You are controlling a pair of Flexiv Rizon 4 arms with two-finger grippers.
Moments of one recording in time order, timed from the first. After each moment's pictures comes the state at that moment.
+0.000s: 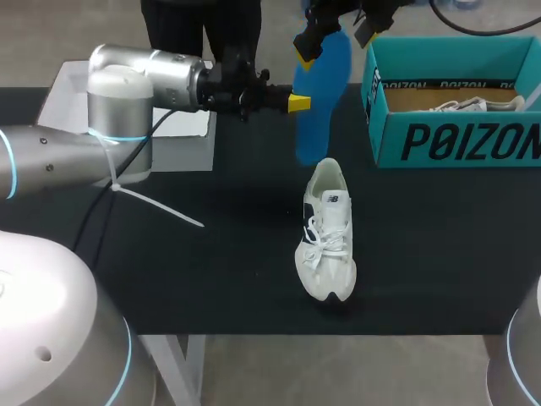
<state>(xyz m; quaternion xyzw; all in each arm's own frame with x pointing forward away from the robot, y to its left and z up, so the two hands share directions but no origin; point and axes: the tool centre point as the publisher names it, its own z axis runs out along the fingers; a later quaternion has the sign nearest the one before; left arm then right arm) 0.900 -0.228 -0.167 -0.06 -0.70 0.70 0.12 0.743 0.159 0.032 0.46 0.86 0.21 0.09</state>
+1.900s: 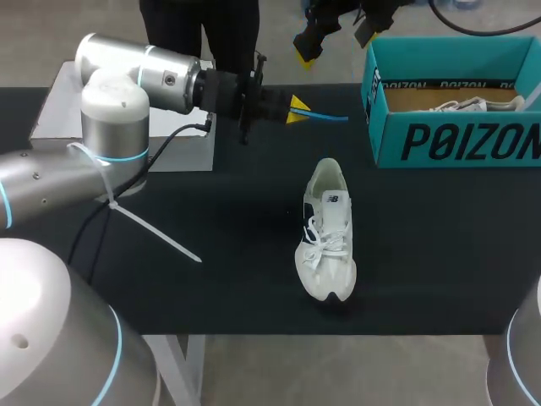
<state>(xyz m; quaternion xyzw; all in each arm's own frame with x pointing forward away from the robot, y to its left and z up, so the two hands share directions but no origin) 0.886 -0.226 -0.172 -0.38 -0.65 0.63 -0.20 0.743 0.159 0.032 0.46 0.86 0.21 0.09</state>
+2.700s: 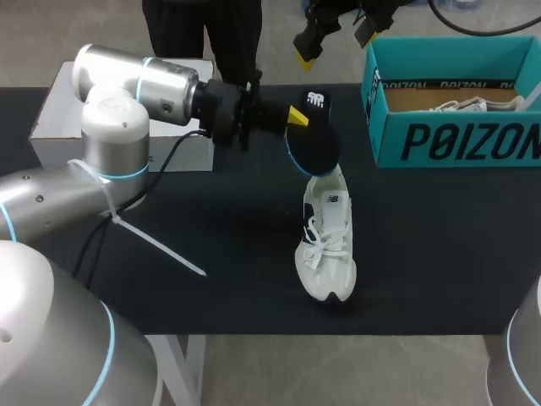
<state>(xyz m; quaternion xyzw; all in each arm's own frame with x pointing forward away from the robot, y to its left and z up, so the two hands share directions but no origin) 0.880 -0.222 -0.187 -0.55 -0.52 0.53 -0.39 0.743 0.159 0.032 0.46 0.86 0.21 0.09</state>
